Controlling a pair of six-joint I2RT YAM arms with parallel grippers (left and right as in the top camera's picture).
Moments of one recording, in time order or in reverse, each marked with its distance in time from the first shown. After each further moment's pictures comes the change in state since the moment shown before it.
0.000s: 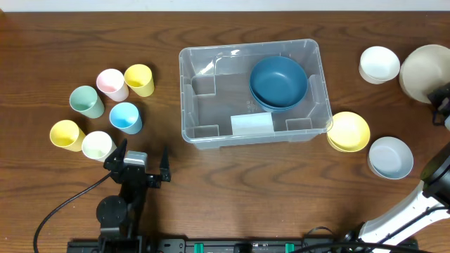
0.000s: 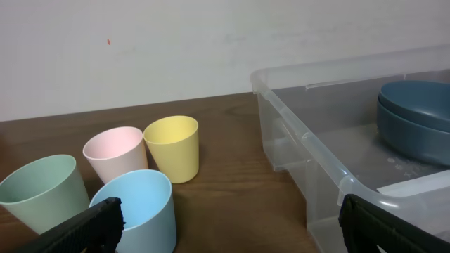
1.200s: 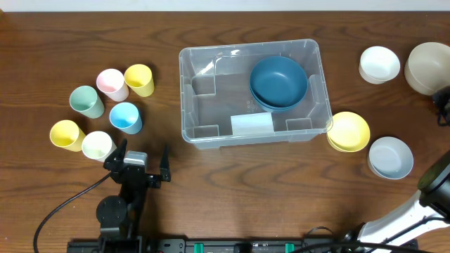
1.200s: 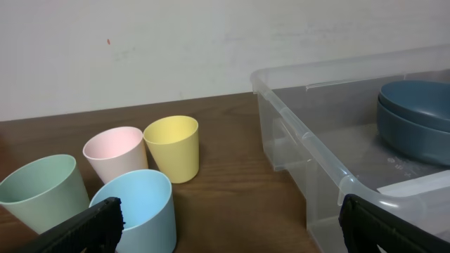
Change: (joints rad) left arm 0.000 0.000 0.000 0.000 0.000 0.000; right arm 0.000 -0.105 -0.010 -0.142 0.034 0.033
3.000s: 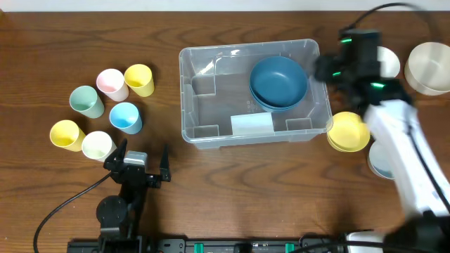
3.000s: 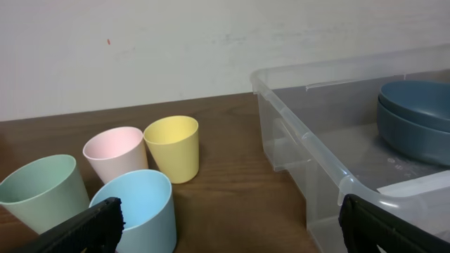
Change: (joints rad) left arm 0.000 0.000 0.000 0.000 0.000 0.000; right arm 0.766 -0.484 -0.026 -0.357 -0.016 -0.006
